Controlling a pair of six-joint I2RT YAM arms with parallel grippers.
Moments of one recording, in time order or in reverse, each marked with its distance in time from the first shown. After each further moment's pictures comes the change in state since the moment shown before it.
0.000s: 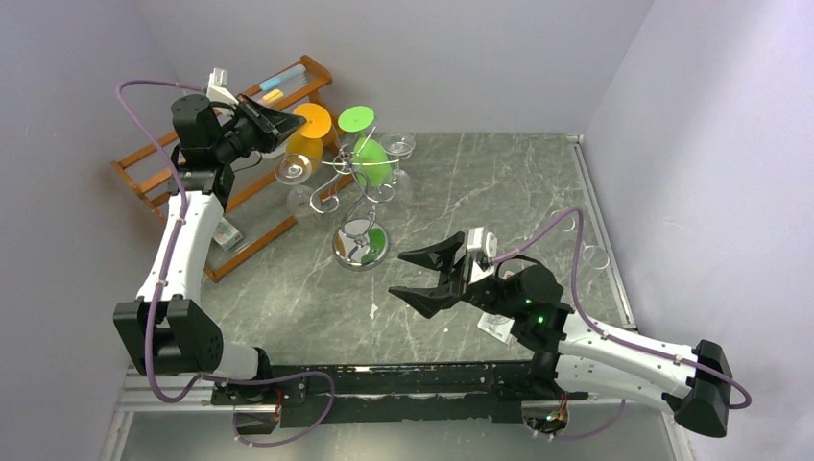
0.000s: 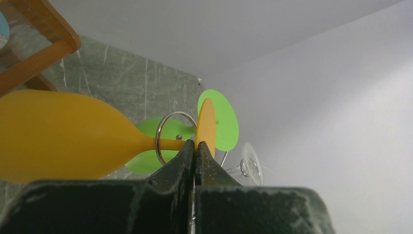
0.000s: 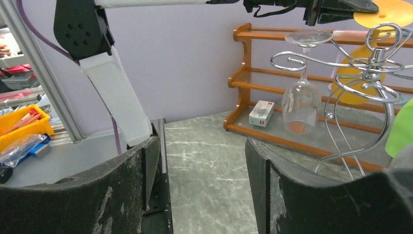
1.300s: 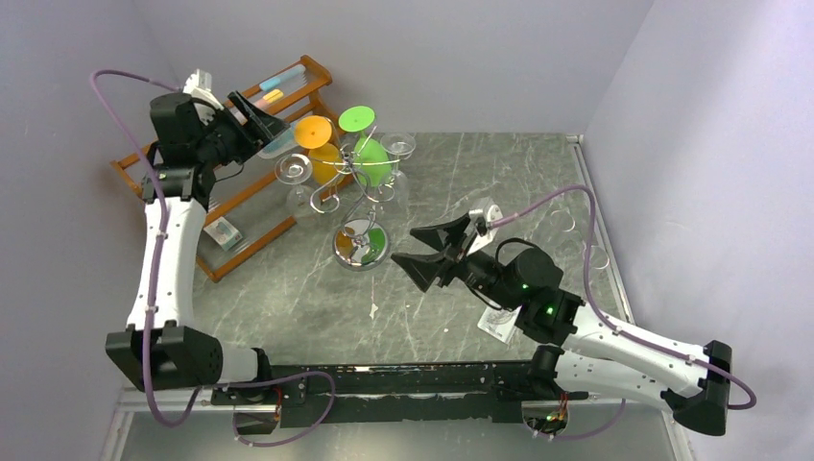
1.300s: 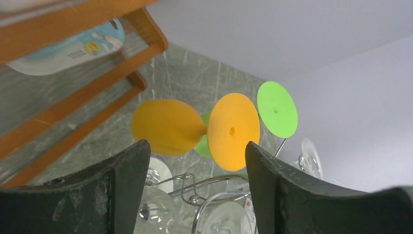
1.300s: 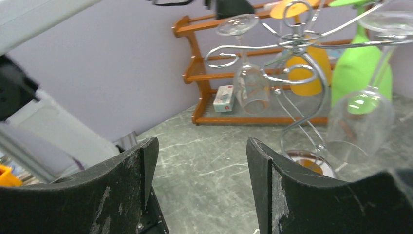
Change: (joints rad) left arm 0.039 -0.057 0.104 -0.371 -0.156 0.299; right arm 0.000 0.019 0.149 -0.243 0.255 0.091
